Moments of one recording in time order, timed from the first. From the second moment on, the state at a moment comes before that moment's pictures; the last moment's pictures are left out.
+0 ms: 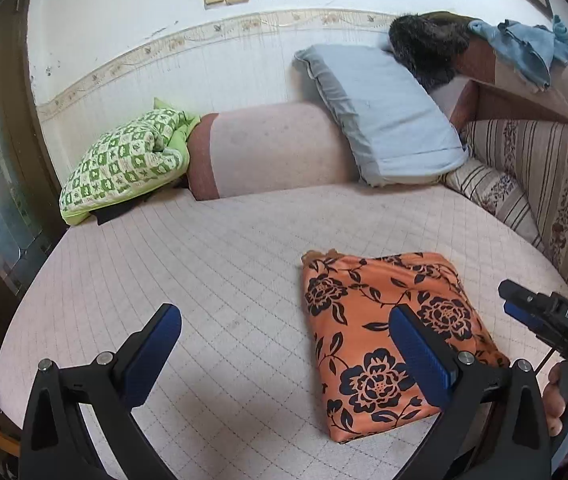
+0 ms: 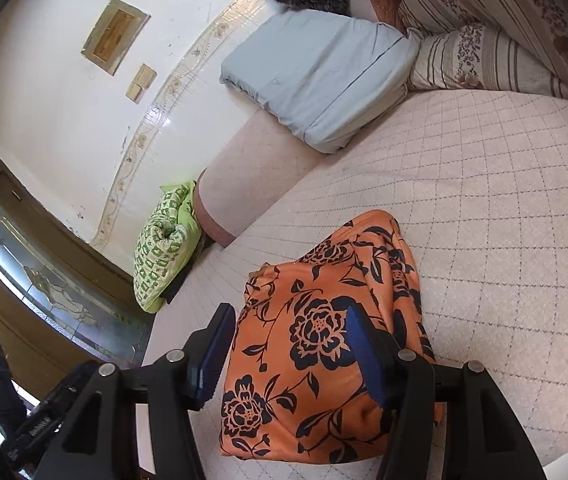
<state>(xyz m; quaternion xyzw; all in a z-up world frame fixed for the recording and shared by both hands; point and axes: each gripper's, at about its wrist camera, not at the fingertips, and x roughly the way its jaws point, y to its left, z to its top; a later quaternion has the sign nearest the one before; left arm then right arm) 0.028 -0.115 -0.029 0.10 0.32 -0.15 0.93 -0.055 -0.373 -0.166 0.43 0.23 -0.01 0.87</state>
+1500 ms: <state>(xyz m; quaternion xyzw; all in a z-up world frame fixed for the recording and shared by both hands) 0.054 -0.113 -0.069 0.11 0.37 -0.13 0.91 -0.039 -0.375 -0.176 0.43 0.26 0.00 0.86</state>
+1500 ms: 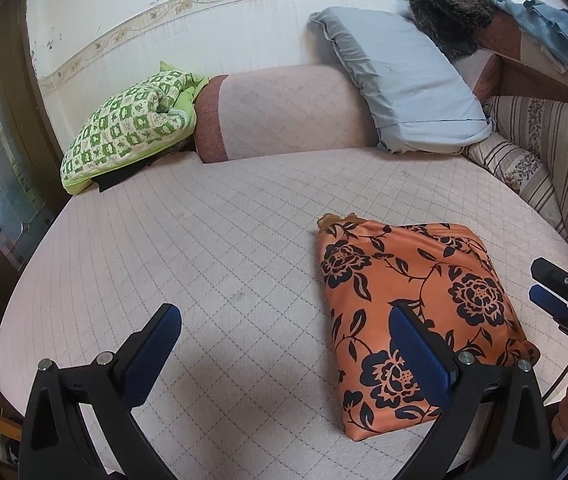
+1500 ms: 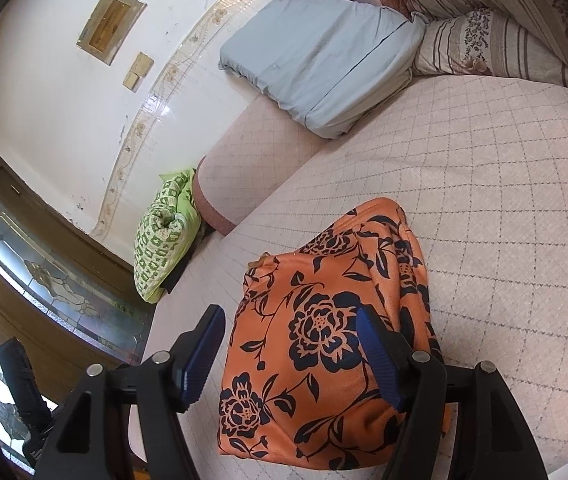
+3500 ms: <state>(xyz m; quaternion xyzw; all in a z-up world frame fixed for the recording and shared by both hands) 0.057 -0.111 -0.075 0.12 0.39 -0.12 0.91 -0.038 -0.374 -0.179 0.44 0.26 0.00 0.86</state>
